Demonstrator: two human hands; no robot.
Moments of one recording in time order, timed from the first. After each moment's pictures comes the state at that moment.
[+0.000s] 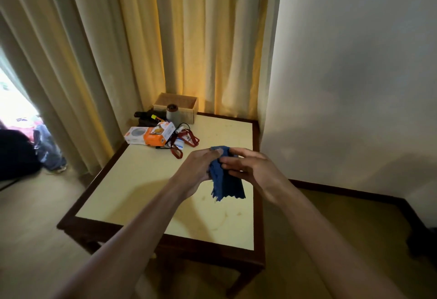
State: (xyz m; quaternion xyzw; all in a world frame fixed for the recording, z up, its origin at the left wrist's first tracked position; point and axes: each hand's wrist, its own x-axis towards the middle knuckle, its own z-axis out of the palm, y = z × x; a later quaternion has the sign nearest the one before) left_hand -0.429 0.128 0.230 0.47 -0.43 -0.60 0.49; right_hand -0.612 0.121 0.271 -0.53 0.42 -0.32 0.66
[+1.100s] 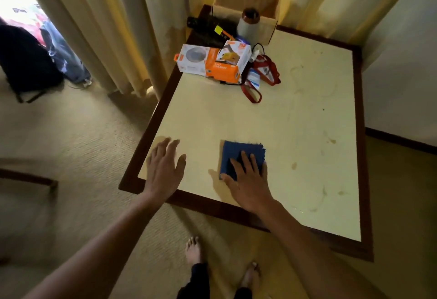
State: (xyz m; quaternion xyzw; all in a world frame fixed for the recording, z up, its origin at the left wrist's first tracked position) left_hand -0.083 0.135 -0.059 0.79 -0.53 -0.21 0.20; right_hand -0.334 0.085 -0.056 -0.80 0.55 0.11 0.22
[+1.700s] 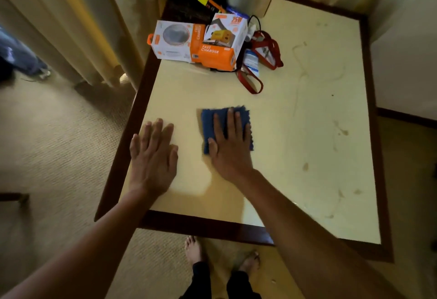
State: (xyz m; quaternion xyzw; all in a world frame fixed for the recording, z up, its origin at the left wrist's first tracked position) left_hand -0.047 0.069 -0.114 0.75 -0.64 -0.13 0.11; right_hand -0.254 -0.010 -0.109 -0.81 0.58 -0.01 0.08
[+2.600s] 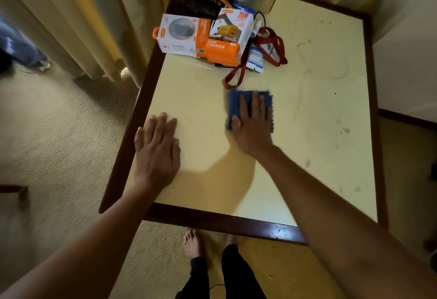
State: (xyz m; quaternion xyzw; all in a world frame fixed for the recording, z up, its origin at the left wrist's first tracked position) left_hand -0.045 0.069 -0.118 0.74 -0.64 -0.12 0.16; right_hand -0.281 -0.065 -0.102 -0.78 0.63 0.02 0.09
